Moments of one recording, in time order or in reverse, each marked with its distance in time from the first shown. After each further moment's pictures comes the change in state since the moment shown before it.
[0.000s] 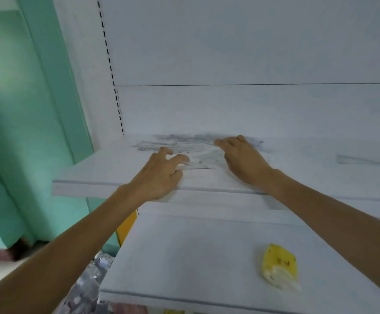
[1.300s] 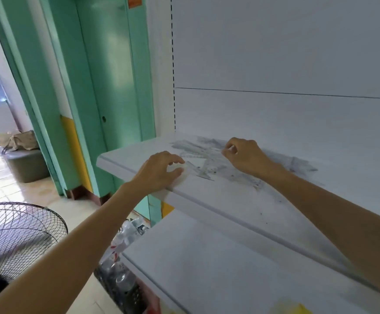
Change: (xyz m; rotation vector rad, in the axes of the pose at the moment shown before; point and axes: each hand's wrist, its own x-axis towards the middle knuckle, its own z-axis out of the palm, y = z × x) left_hand 0.008 0.018 0.014 0.089 0.277 -0.461; right_hand 0.077 0.039 0.025 0.693 -0.245 -0.071
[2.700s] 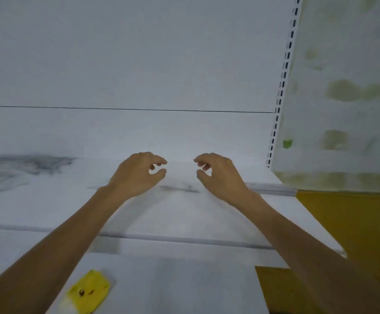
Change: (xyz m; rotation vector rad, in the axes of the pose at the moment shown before) left_hand -0.069 0.551 0.158 -0.149 -0.090 0.387; right_hand -0.427 0.256 -0.327 -0.142 0.396 0.185
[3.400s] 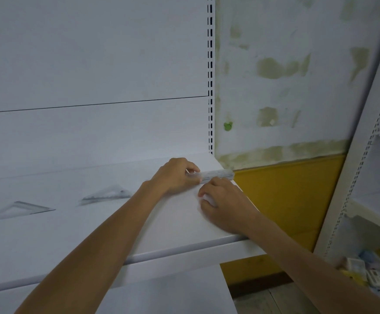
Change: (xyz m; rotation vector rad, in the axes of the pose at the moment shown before) left_hand 0.080 0.144 0.149 -0.229 -0.380 0.222; right_hand -0.090 0.090 -0.056 -0.300 -0.151 0.231
